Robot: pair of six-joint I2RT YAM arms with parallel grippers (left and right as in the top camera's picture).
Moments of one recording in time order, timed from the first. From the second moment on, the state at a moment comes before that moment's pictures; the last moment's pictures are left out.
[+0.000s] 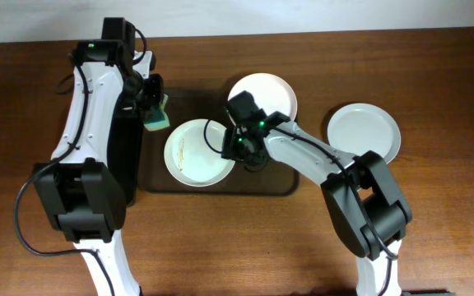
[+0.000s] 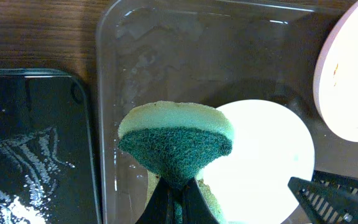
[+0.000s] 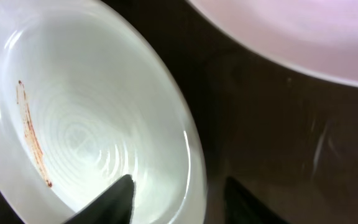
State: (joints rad) left arm -0.04 2.14 2.03 -1.24 0.16 -0.07; right arm 0.56 2.08 1.45 -0.56 -0.22 0.75
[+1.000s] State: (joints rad) left arm -0.18 2.14 1.74 -1.03 0.23 0.01; right arm 0.48 2.15 1.46 -0.50 -0.41 0.67
